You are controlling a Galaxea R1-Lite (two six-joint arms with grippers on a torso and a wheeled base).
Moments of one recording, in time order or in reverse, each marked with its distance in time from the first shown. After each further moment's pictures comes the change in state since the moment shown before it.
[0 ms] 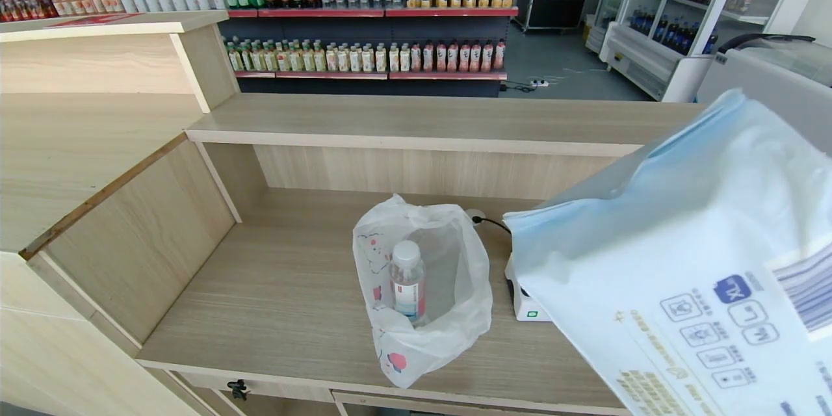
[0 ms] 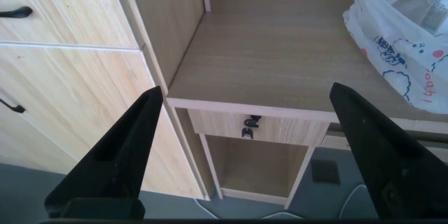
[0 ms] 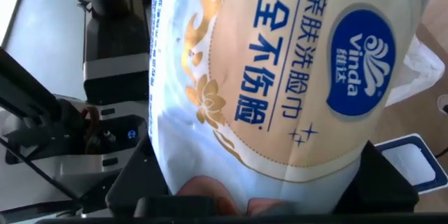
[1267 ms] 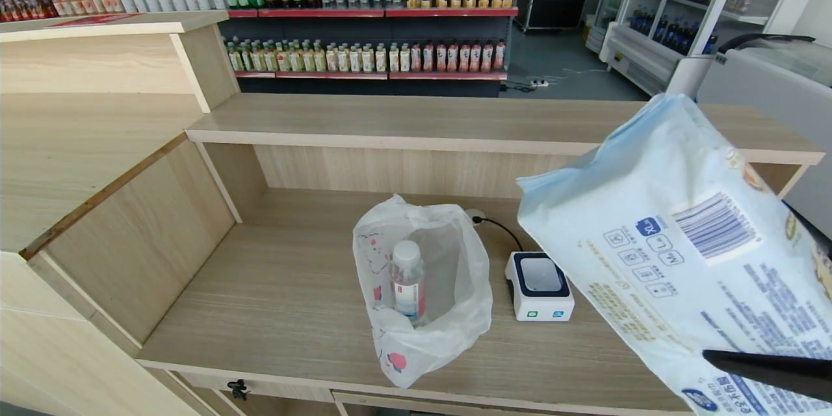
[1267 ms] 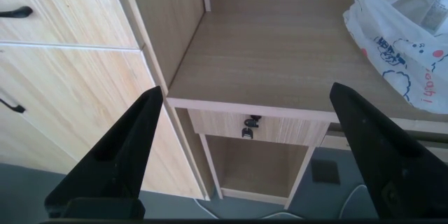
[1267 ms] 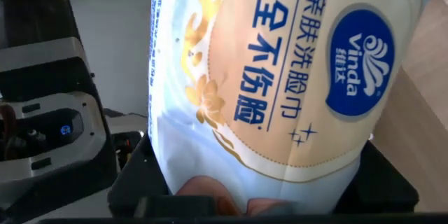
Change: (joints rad) left arm 0.000 0.000 0.000 0.000 0.000 0.000; right arm -0.136 0.043 -0.013 -0.007 -0.162 -0.121
